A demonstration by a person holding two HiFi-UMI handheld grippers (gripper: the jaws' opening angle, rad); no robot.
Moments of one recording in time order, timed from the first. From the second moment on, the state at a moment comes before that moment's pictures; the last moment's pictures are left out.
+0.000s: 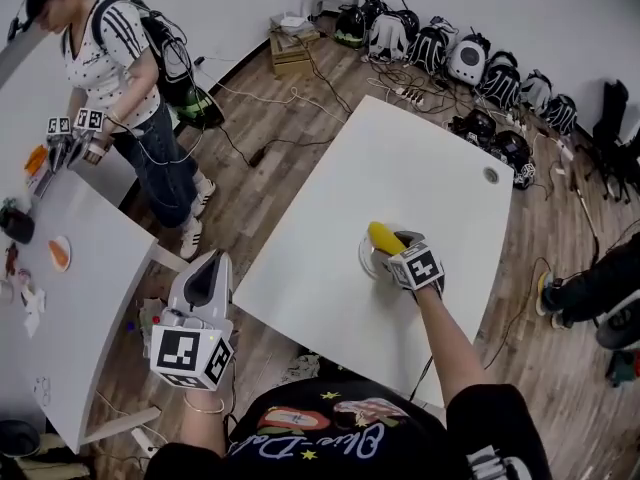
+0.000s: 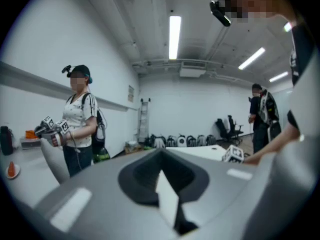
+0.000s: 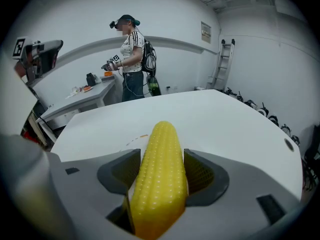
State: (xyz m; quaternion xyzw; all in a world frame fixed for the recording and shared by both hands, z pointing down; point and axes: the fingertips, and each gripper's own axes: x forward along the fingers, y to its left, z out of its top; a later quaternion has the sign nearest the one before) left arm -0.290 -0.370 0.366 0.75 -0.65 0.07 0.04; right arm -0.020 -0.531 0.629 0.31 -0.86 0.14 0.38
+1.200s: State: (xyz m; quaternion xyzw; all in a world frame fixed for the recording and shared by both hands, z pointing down) left arm -0.147 -0.432 0.335 0.89 -0.46 0.03 0.00; right arm 0.086 -0.400 0.328 0.53 -0.85 0.01 0.00
